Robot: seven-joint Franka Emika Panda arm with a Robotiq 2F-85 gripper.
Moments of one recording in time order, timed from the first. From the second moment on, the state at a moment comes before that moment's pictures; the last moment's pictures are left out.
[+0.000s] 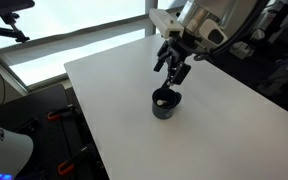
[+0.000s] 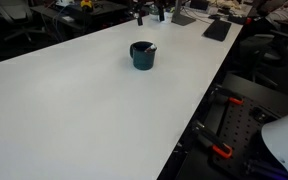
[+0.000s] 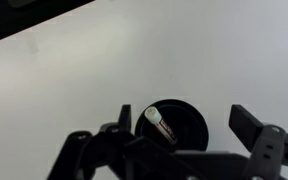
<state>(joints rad) -0.12 0.36 -0.09 -1.89 0.05 1.84 0.16</state>
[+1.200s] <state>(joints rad) -0.16 0.46 -0.10 -1.81 -0.04 1.82 -0.09</state>
